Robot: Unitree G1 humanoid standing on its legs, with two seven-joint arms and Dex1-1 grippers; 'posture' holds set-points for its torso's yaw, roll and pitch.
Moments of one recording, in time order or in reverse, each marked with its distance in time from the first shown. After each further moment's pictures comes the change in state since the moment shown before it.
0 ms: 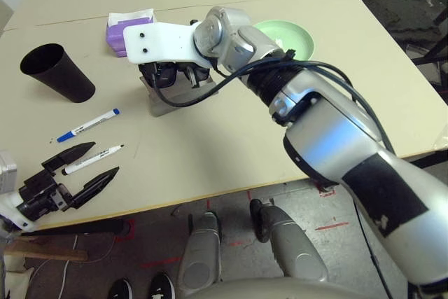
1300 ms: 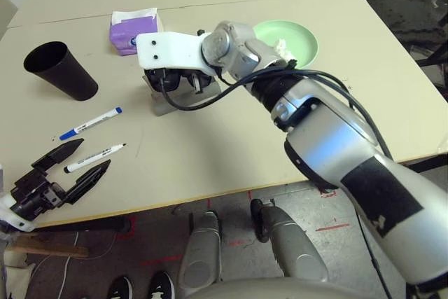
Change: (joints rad) left arm -0.004 -0.030 0.023 -0.012 -0.040 0.014 0.054; right arm 0.074 0.002 -0.022 0.026 -0.012 -0.065 -0.081
